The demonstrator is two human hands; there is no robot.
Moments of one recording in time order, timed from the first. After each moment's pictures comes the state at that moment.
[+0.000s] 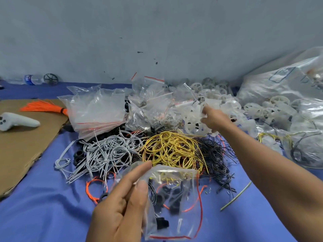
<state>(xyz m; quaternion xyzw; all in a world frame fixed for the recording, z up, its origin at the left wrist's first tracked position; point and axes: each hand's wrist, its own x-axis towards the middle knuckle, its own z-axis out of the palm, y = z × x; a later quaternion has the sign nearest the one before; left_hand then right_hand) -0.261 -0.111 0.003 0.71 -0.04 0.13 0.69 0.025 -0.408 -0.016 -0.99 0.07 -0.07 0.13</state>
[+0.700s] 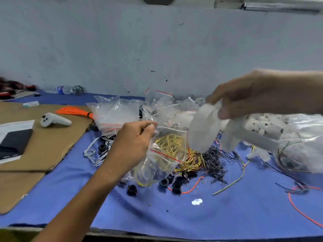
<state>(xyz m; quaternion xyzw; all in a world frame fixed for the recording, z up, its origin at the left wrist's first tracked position) -0.209 -0.082 0.054 0.84 -0.13 0.19 0.49 -0.236 -0.356 0.211 -0.90 -0.35 0.07 0.27</state>
